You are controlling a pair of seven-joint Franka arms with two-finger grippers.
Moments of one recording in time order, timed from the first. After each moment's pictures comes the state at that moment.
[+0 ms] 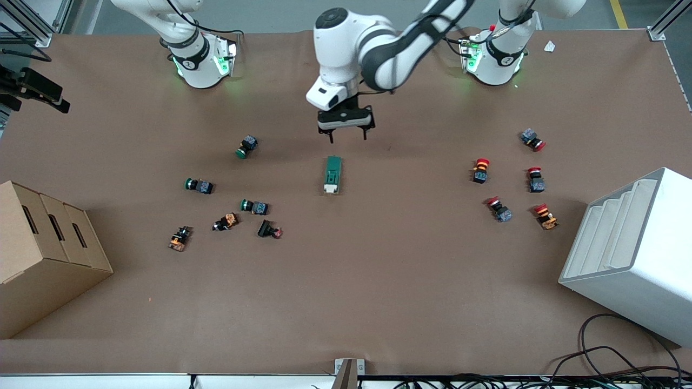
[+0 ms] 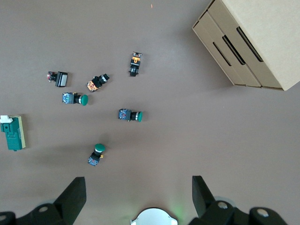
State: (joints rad) left arm -0.65 0.44 -0.47 -1.87 0.65 2.23 -1.55; right arm -0.05 -0.10 -0.02 -1.55 0.02 1.38 0.01
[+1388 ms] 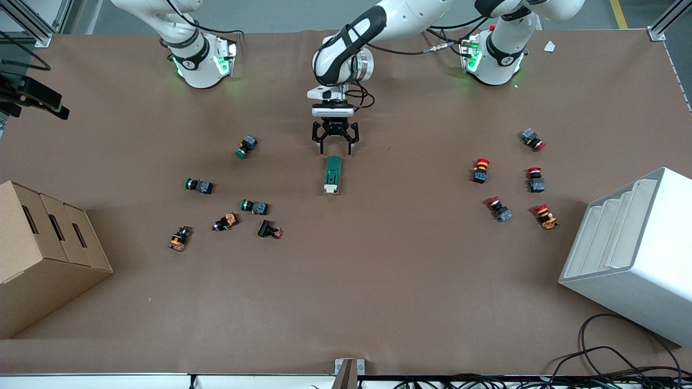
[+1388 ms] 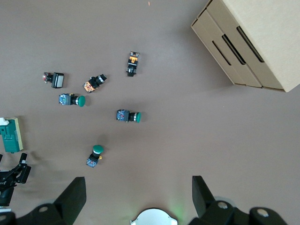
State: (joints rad) left arm -0.84 0.76 -0.45 -1.91 1.68 2.11 -2.39; right arm -0.05 -0.04 -0.03 -1.54 0.01 1.39 0.01
